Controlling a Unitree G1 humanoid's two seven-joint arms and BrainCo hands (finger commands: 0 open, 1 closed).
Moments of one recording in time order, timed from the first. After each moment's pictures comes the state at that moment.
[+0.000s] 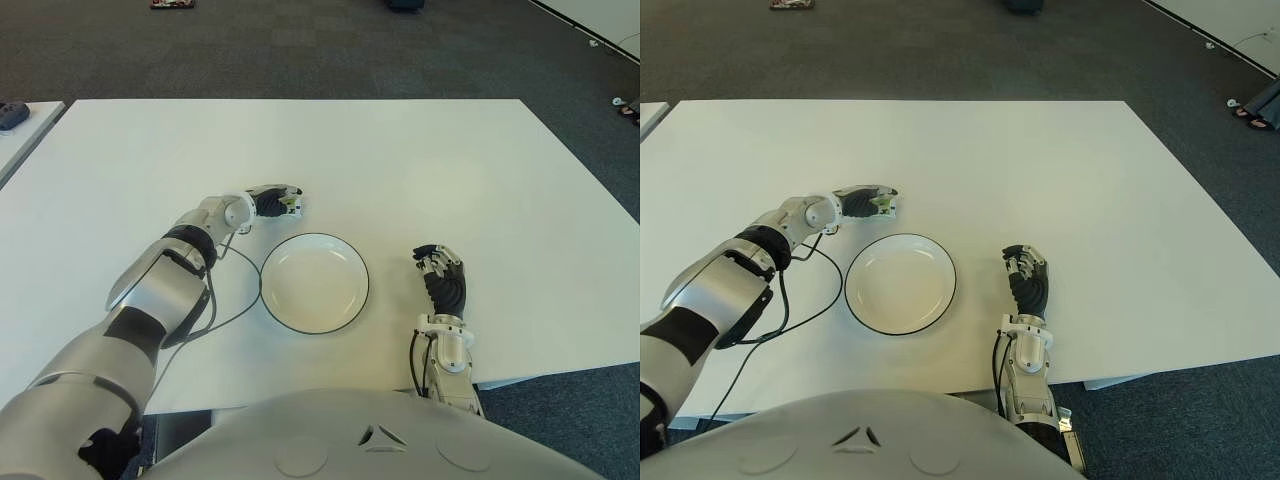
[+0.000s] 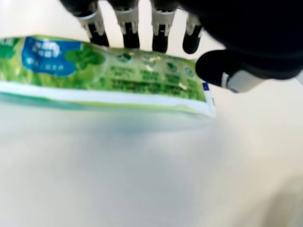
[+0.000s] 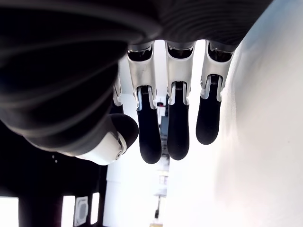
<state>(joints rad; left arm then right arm) -0.77 0.30 -0.53 1.32 0.59 -0.40 -0.18 0.31 0.02 -0.05 0.16 -0.14 -0.40 -0.22</state>
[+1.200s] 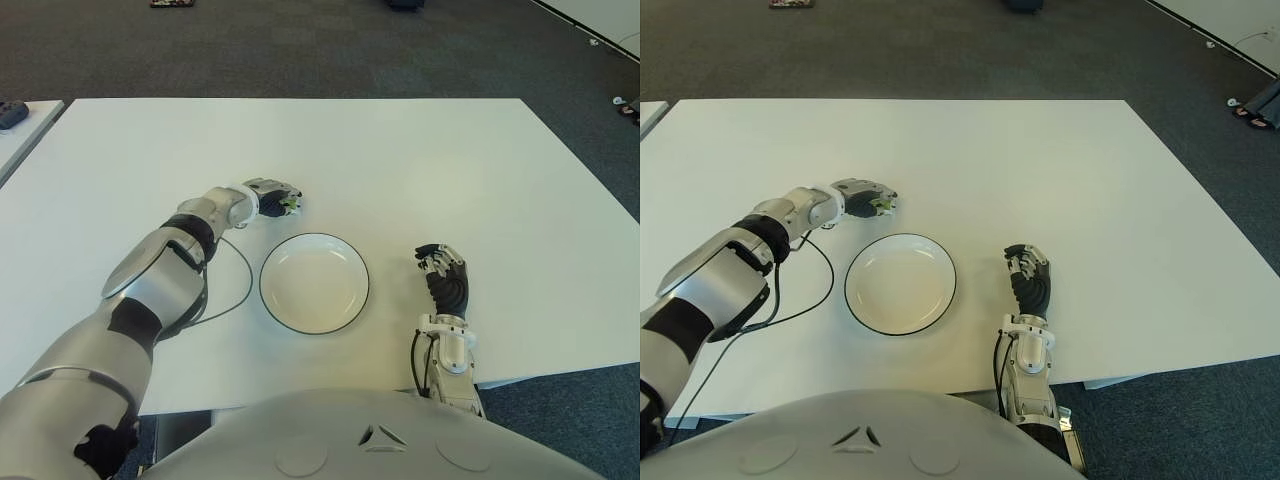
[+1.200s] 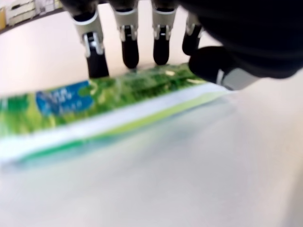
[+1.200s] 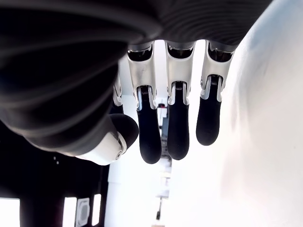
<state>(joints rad) -0.86 0.33 -0.80 1.31 0.85 -0.42 -0.04 0.31 0.02 -0.05 0.14 -0.14 -0.39 -0.23</state>
